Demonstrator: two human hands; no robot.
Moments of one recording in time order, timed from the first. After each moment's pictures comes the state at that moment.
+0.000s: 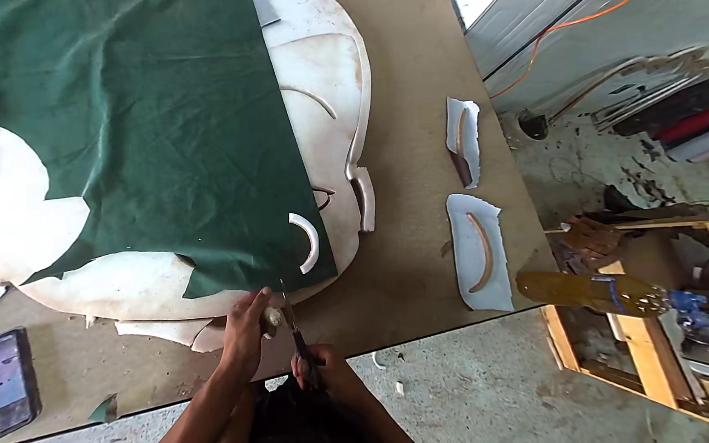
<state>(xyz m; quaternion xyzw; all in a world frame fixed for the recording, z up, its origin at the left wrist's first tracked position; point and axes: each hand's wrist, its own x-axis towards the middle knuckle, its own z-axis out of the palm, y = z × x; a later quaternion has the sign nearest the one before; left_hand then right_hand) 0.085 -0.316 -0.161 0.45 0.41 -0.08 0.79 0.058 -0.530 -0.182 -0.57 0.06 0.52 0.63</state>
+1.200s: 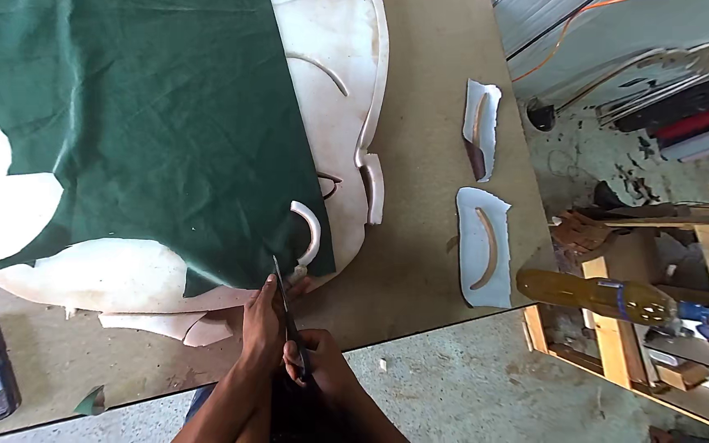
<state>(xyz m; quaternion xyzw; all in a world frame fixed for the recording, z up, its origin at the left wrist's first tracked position) 0.114 -0.351 -0.157 0.25 0.46 -0.01 0.85 0.083 -0.492 -0.151 -0.54 0.15 0.50 0.66</state>
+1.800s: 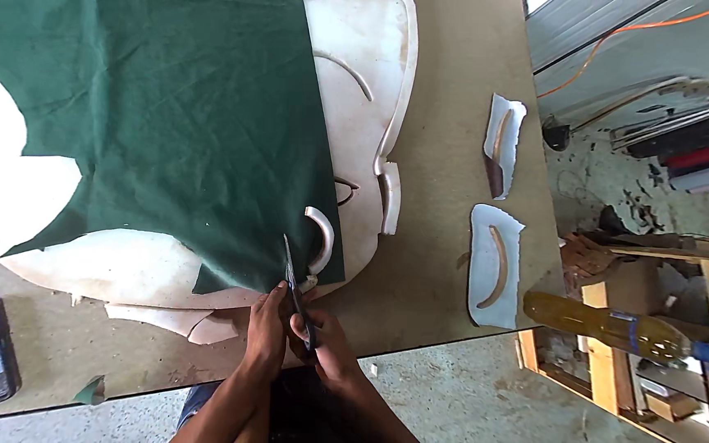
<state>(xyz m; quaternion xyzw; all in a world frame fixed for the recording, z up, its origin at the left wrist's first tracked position) 0.105 -0.340 -0.167 0.31 0.44 -0.03 0.85 0.121 -0.462 -0.147 -0.56 0.18 0.45 0.67</state>
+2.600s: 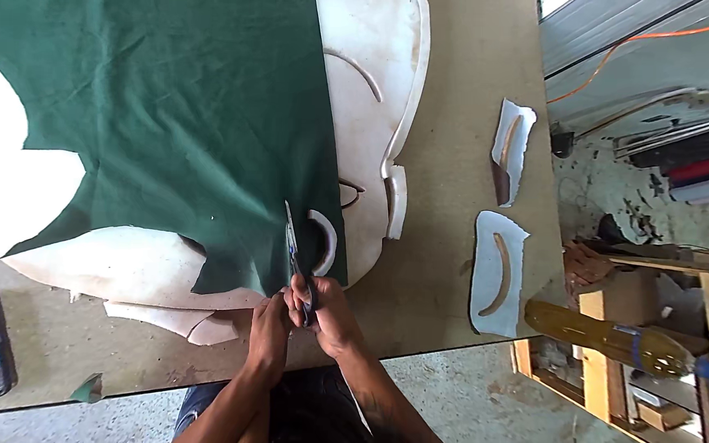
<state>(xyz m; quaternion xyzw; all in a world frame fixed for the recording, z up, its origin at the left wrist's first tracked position) 0.099 -0.342 -0.174 0.32 0.42 -0.02 0.85 0.185 -0.423 -0.127 -0.57 0.15 0.44 0.68</state>
